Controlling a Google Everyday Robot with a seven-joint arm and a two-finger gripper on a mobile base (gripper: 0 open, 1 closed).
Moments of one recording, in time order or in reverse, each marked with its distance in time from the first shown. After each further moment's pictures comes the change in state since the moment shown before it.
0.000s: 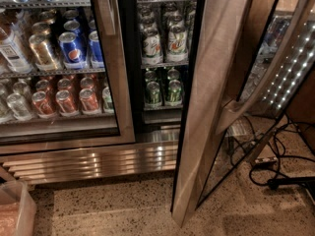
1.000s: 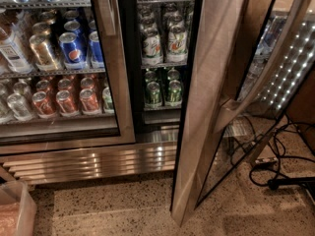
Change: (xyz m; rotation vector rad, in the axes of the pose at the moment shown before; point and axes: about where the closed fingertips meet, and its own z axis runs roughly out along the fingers) arm 0.000 0.000 0.000 0.000 0.000 0.000
